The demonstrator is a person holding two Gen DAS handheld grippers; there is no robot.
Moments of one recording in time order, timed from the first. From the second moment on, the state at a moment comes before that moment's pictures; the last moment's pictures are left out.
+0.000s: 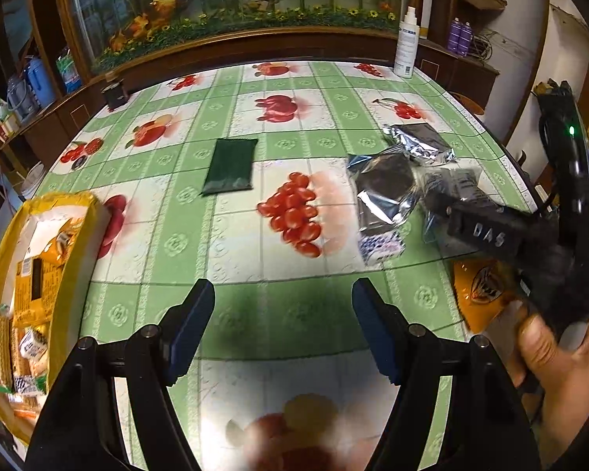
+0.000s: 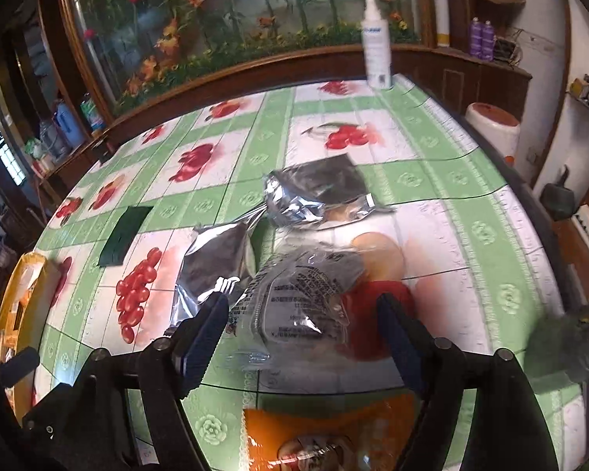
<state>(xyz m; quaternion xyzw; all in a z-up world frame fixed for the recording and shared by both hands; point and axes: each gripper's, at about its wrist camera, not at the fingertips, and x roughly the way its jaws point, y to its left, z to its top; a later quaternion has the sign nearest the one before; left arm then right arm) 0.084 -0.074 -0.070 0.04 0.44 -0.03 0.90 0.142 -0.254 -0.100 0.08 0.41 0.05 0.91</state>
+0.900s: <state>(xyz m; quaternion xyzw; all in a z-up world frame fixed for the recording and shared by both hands) 0.120 -0.106 -0.111 0.04 0.46 -0.03 0.89 0.101 -0.286 -0.084 0.14 0.35 0.10 0.92</state>
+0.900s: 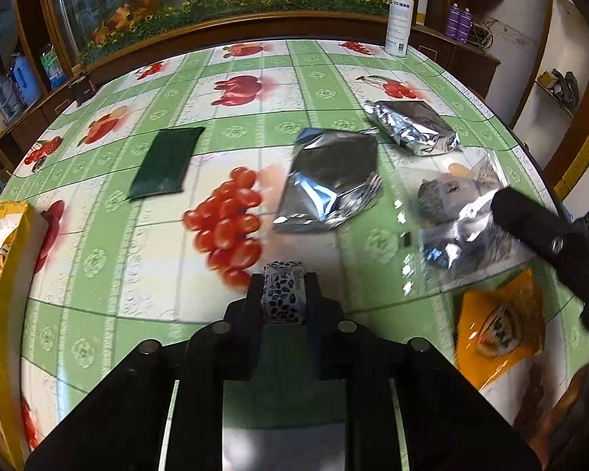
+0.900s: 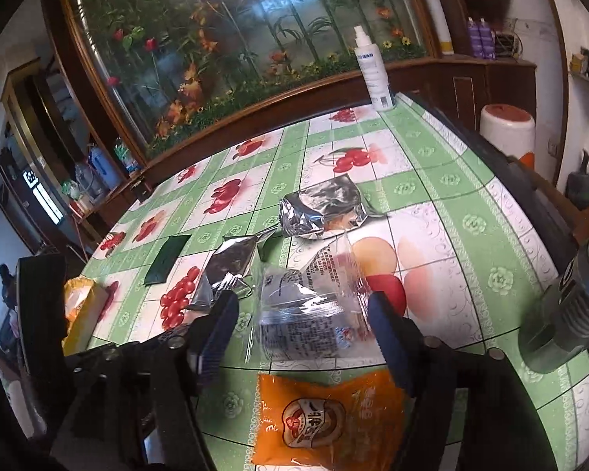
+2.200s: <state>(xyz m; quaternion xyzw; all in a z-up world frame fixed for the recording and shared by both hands) -0.009 0.091 -0.079 -0.10 0.41 0.00 0.90 0.048 -0.145 -0.059 0.11 0.34 0.28 0.89</state>
